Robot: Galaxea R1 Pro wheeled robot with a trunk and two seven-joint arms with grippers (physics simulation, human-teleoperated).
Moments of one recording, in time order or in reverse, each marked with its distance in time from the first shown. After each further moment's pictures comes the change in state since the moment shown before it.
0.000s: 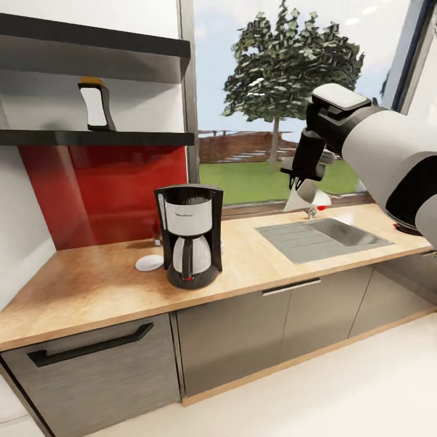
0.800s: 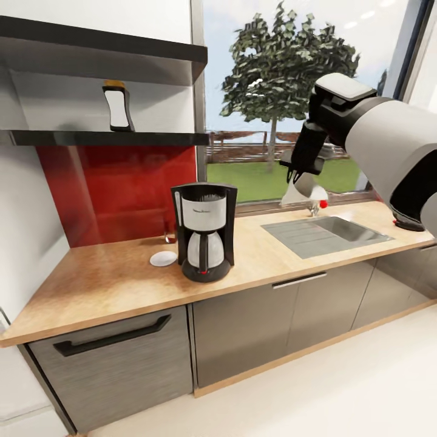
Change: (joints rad) left arm 0.000 0.001 -0.001 0.001 0.003 0.000 0.000; right arm -0.028 0.000 -0.001 0.001 0.000 0.002 0.044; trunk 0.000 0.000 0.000
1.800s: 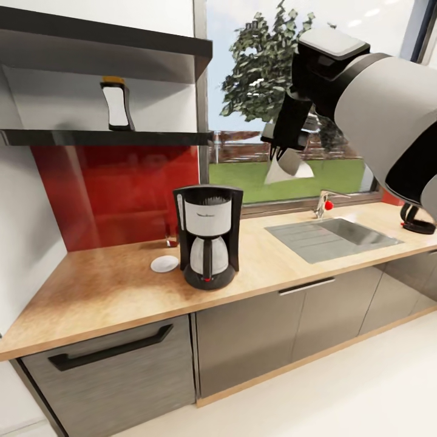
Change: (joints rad) left arm 0.000 0.001 0.000 0.000 0.002 0.000 0.000; right arm -0.107 0.096 0.001 0.004 0.003 0.008 0.018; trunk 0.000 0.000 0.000
